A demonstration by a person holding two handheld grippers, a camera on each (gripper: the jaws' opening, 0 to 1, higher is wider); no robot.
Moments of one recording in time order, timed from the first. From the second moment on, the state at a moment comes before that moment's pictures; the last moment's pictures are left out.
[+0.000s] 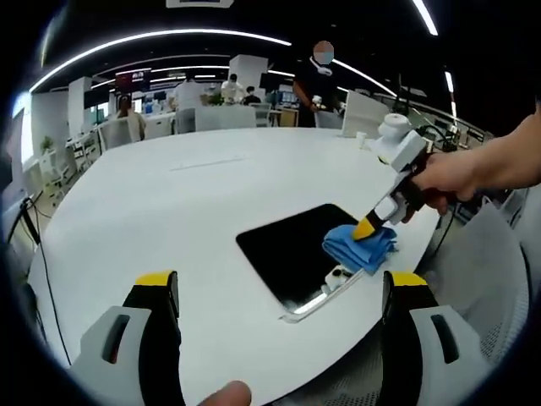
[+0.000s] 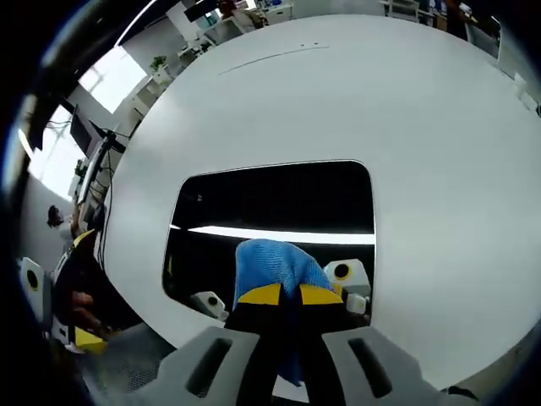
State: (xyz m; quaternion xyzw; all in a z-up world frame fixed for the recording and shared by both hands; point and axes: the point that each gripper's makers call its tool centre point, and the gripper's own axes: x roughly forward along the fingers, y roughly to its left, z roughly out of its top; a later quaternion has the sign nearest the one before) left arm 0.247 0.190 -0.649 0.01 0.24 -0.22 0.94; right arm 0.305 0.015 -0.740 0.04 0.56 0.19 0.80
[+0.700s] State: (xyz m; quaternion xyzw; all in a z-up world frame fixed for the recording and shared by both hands) left arm 0.248 0.182 -0.642 -0.01 0.24 -0.21 0.95; right arm 0.273 0.016 -0.736 0.06 0.57 0.21 0.79
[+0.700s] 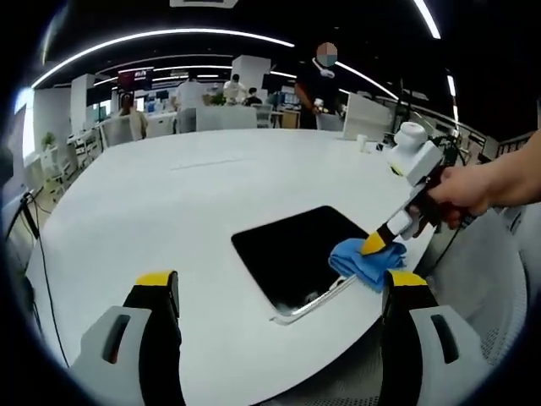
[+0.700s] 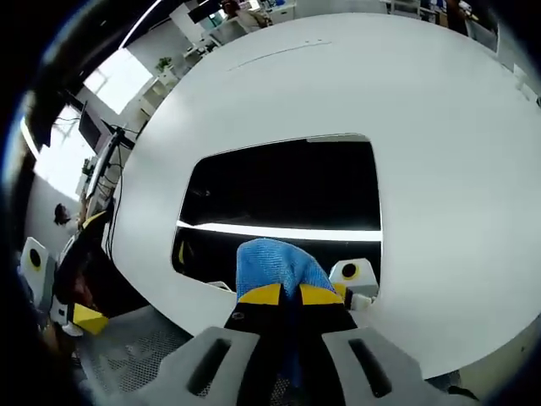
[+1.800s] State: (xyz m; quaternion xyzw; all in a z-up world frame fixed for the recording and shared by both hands) left arm 0.243 0.177 -0.670 0.00 0.26 -0.20 0.95; right arm 0.270 0.007 -0.737 0.04 0.56 0.23 0.79
